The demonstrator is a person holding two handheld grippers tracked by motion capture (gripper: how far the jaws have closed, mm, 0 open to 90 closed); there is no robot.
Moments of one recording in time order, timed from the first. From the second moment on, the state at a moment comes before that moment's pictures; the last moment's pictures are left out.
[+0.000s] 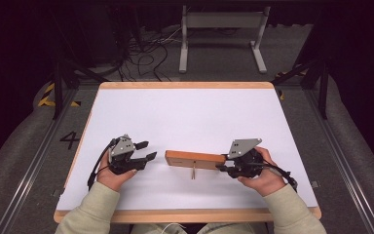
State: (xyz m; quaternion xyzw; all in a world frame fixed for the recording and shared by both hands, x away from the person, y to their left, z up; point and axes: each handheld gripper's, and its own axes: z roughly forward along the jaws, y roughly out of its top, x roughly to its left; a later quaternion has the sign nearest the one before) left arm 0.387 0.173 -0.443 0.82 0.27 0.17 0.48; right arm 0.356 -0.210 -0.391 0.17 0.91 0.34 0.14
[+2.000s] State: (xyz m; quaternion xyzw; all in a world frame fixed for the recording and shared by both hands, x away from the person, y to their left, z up) left arm 0.383 0.183 -0.443 0.82 0.31 0.14 0.46; right arm 0.379 -0.225 -0.436 0.30 0.89 0.34 0.04
